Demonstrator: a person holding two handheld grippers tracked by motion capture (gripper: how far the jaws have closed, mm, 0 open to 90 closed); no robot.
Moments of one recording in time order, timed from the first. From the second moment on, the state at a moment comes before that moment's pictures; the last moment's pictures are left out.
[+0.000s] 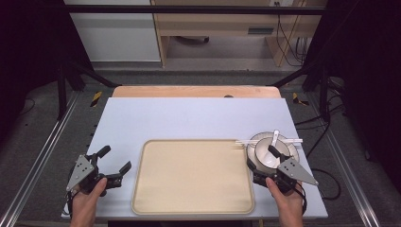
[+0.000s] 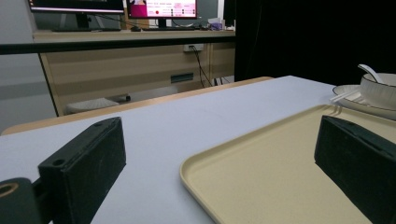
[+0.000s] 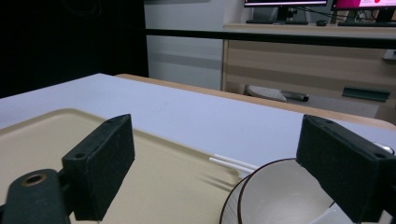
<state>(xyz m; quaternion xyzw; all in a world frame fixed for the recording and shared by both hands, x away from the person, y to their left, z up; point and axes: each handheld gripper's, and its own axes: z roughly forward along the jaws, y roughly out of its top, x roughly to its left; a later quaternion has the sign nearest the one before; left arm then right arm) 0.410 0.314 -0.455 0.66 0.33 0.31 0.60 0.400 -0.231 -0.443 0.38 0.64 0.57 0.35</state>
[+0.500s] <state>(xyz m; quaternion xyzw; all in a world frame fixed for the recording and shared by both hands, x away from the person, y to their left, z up) 0.404 0.330 -0.457 0.65 0.35 0.33 0.58 0.385 -0.232 -0.423 0.39 0.66 0.50 0.41</state>
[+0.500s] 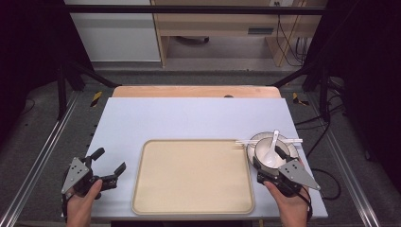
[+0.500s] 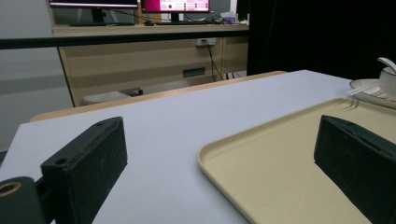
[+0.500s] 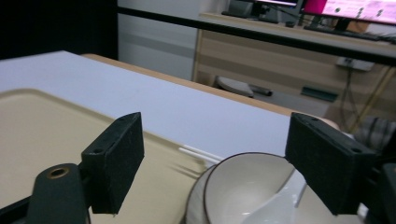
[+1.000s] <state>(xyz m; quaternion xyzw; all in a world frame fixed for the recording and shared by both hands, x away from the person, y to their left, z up) 0.397 0.329 -0.452 0.65 0.36 0.36 0.57 0.396 -0.281 -0.352 0.38 0.69 0.41 0.47</state>
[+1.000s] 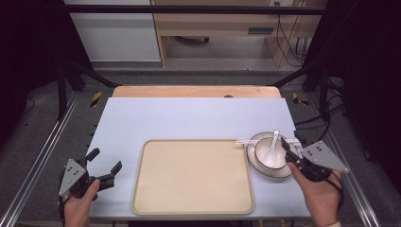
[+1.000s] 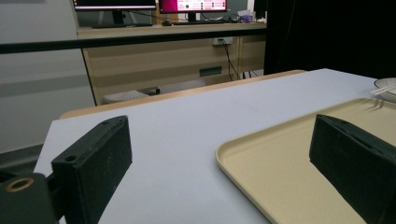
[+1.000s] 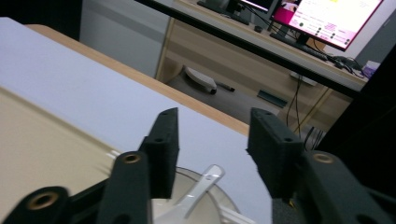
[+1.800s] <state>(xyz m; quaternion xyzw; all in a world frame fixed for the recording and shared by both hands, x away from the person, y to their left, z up) 0.401 0.313 -0.456 0.69 0.32 0.36 0.54 0.546 -0.364 -0.436 0.50 0.79 0.24 0.27</state>
